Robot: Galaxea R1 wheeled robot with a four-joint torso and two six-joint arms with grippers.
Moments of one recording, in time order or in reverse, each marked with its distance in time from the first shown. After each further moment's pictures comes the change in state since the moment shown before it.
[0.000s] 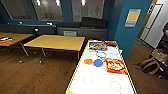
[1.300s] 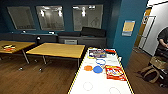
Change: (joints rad) left arm 0.402 0.264 -0.544 0.226 -0.279 0.003; right arm -0.044 0.135 -0.231 -0.010 -0.009 -0.002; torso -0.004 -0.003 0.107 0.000
